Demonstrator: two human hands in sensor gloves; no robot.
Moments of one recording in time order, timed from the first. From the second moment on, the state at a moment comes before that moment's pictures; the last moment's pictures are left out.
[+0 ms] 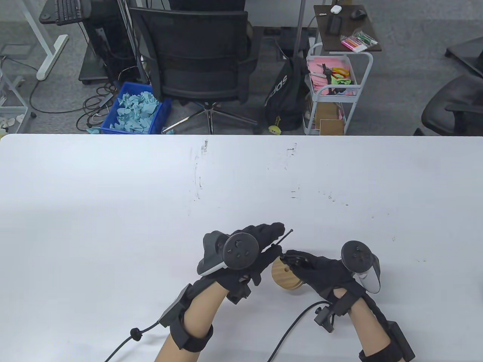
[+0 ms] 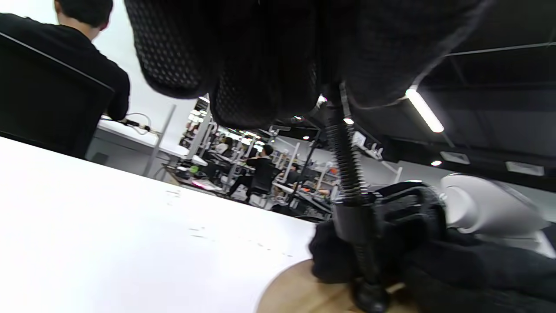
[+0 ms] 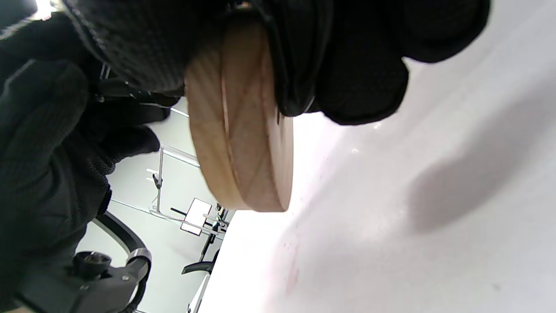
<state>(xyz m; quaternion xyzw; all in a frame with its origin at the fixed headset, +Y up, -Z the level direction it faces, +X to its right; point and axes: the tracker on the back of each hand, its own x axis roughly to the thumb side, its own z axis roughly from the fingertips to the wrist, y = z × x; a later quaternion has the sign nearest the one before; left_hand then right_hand) -0.045 -0.649 -0.286 0.06 -0.29 0.24 0.92 0.208 -0.761 -0.290 0.15 0.15 0.82 0.53</state>
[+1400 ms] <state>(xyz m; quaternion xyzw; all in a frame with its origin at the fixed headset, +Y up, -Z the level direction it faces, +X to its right) -0.081 -0.695 -0.325 -0.06 -0.22 0.32 0.92 0.236 -0.756 -0.296 0.13 0.06 0.80 0.59</state>
